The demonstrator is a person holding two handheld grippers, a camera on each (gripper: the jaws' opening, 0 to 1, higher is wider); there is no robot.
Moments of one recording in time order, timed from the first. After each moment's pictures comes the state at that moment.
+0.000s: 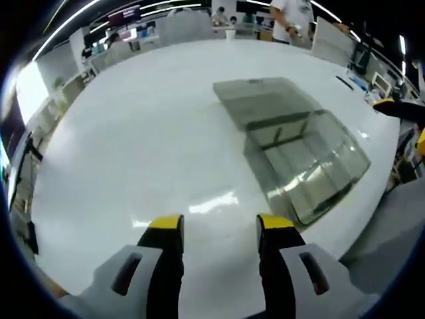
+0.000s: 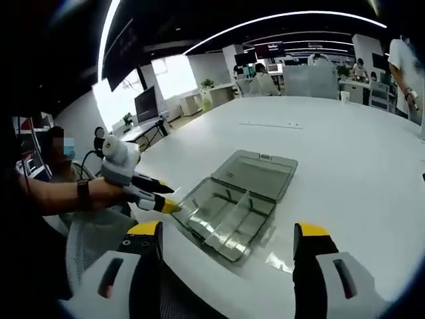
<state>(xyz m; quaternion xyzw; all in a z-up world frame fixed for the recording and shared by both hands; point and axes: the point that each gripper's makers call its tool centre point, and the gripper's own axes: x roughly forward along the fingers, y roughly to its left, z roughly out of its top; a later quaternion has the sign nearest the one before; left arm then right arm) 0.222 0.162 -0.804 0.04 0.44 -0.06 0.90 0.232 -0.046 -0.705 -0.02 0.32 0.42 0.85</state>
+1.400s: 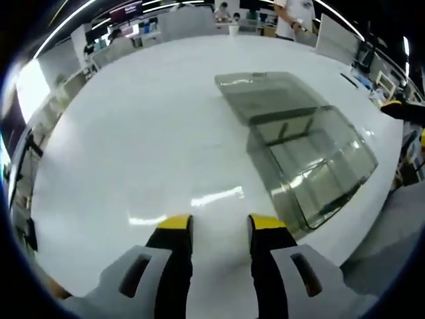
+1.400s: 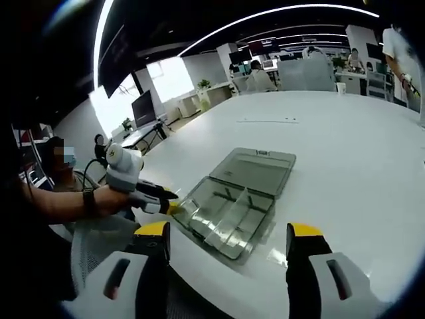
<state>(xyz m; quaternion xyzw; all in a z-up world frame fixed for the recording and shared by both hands) 0.224 0.165 -0.810 0.04 0.44 -0.04 0.89 0.233 -0.047 -0.708 0.01 0.33 0.42 0.85</state>
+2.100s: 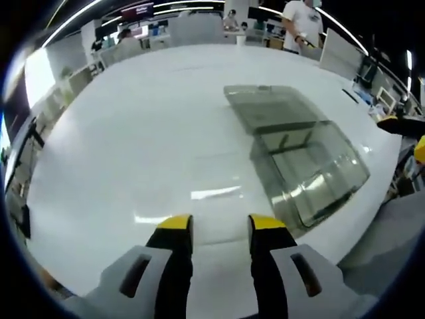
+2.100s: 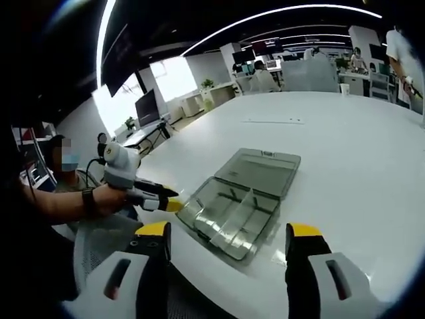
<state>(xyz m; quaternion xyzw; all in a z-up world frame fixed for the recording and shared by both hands) 0.219 0.169 -0.799 0.00 0.42 -0.04 0.91 0.229 -0.041 -0.704 0.01 0.33 0.43 0.84</state>
